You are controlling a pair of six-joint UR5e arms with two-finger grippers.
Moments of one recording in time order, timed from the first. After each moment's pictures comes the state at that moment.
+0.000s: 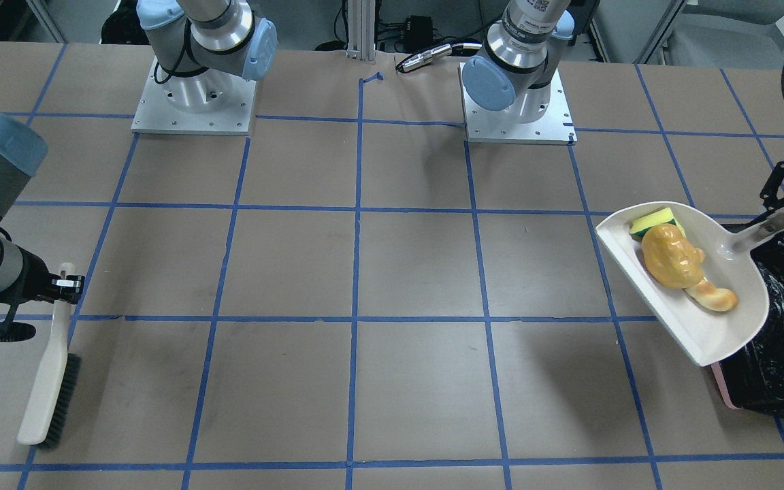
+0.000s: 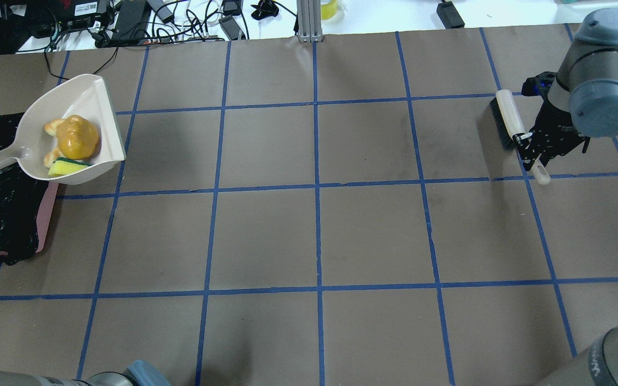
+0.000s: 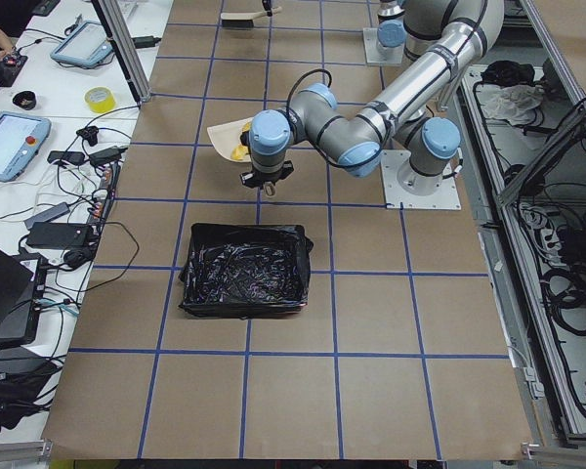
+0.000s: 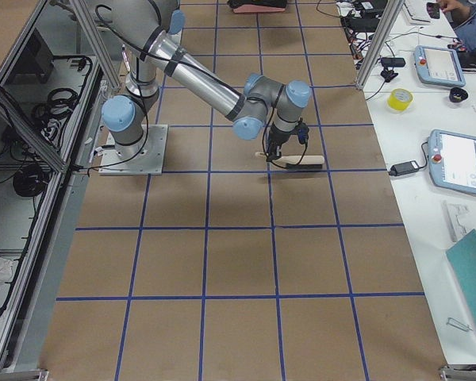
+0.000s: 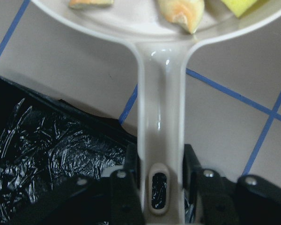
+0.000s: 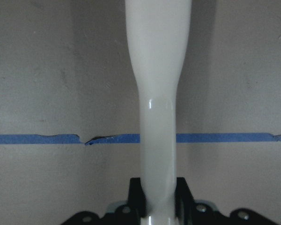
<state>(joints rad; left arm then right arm) -0.72 -1.75 -1.60 -1.51 1.29 1.96 1.22 -1.19 1.74 -1.98 -1.70 -0.36</state>
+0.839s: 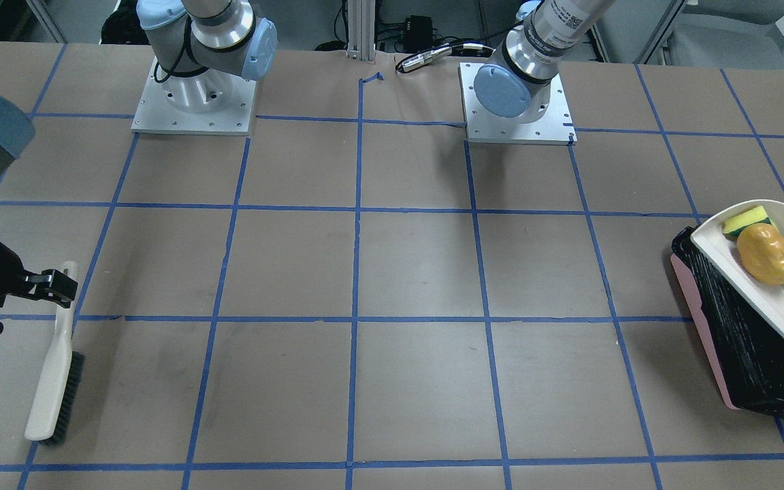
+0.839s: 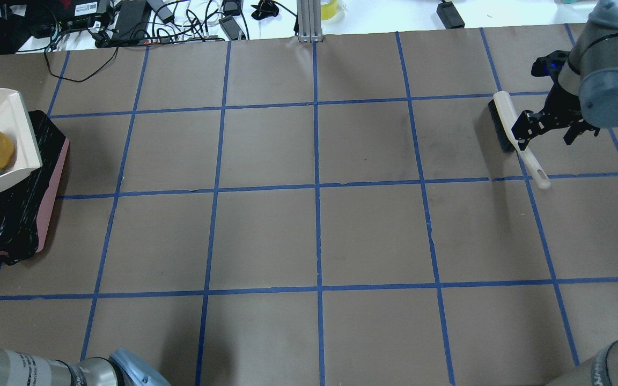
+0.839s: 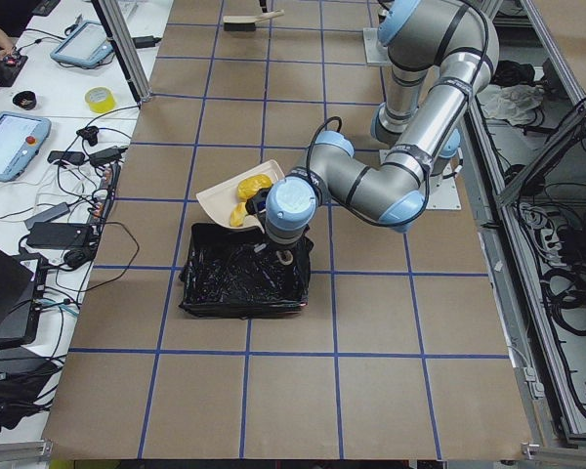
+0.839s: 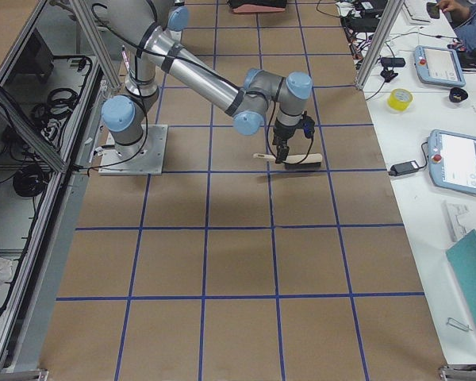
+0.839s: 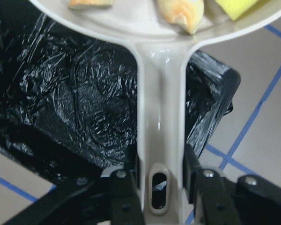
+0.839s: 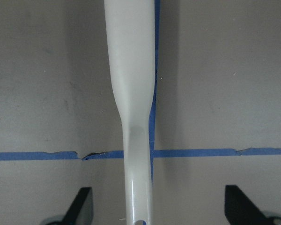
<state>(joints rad) -0.57 -1.92 -1.37 -1.54 1.41 2.02 1.22 -1.26 1.70 -2.00 -1.70 -0.37</state>
